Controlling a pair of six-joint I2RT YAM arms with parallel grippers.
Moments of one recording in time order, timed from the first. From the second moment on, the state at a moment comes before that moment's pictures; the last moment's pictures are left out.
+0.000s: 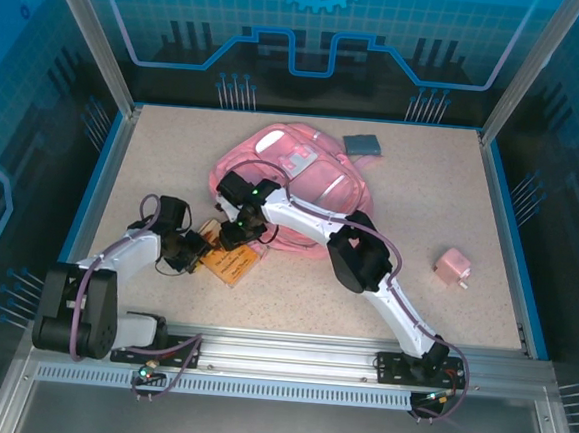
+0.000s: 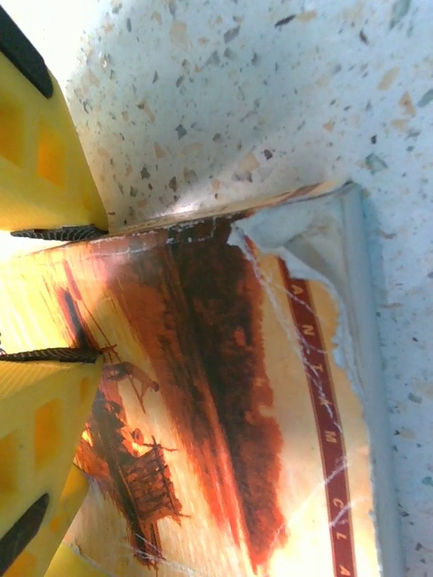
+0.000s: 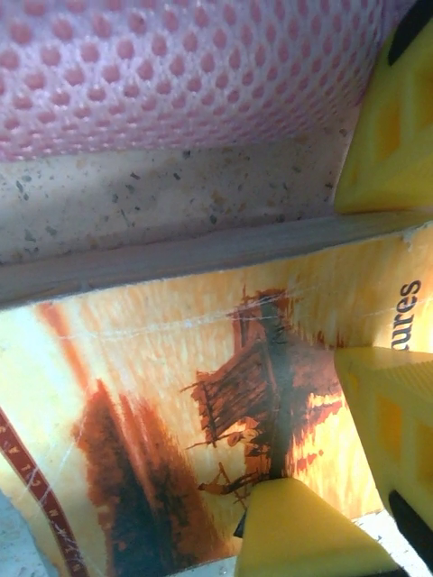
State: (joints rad) left arm -0.02 1.30 0.56 -0.52 0.29 -1.00; right arm 0.93 2.44 2.11 -0.93 -0.24 0.29
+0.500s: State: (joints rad) left arm -0.02 1.29 0.58 -0.53 0.29 -1.00; right arm 0.91 2.30 2.04 -0.90 -0.34 0.33
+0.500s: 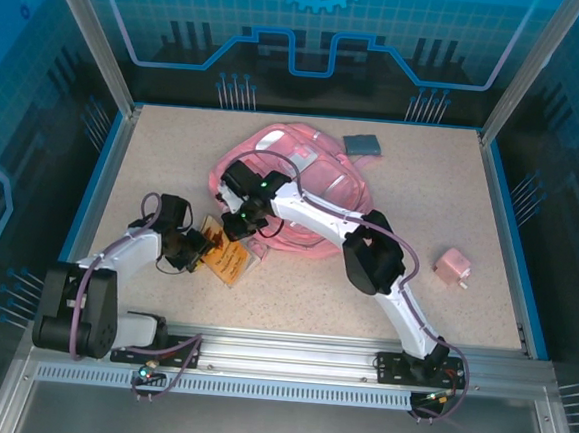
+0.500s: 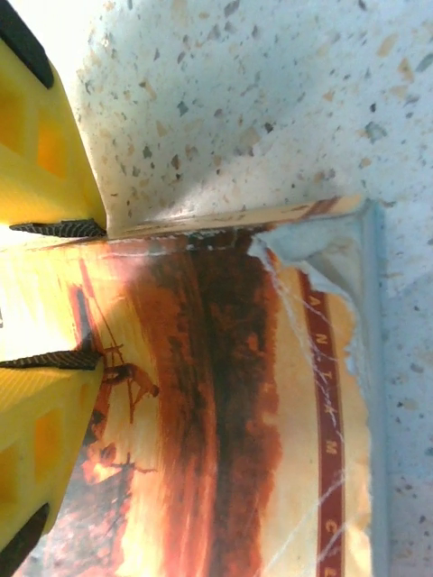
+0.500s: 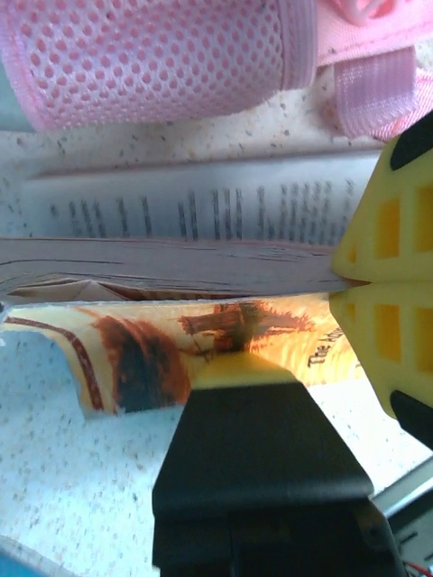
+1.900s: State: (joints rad) left arm -0.02 1.05 0.60 -0.33 0.48 -1.04; right arm 0.64 1.89 1.50 -0.49 -0.66 0.64
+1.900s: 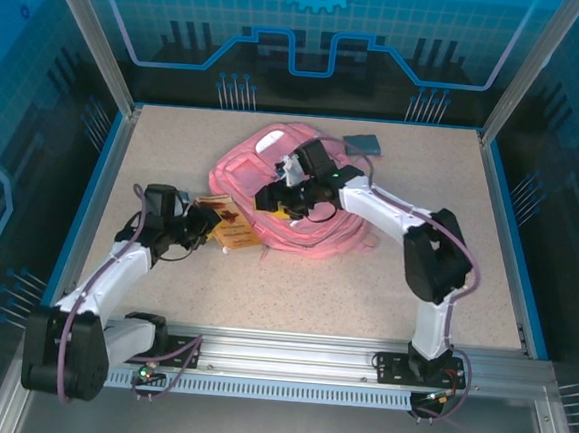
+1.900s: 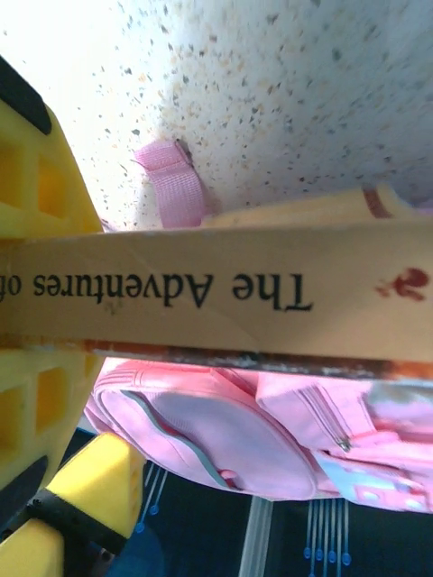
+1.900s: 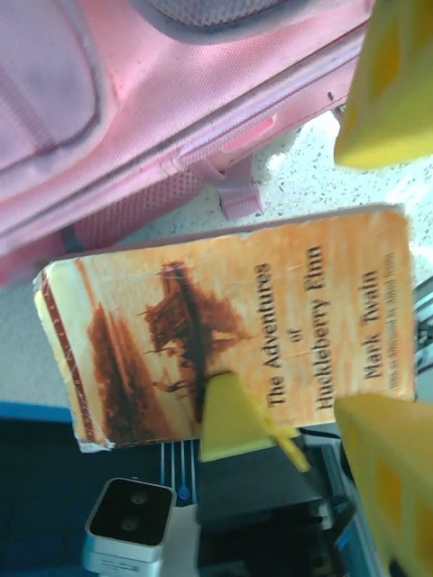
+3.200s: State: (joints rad) left arm -0.26 1.15 0.86 0.09 0.25 -1.39; right arm 0.62 1.70 1.14 0.50 -0.62 1.52
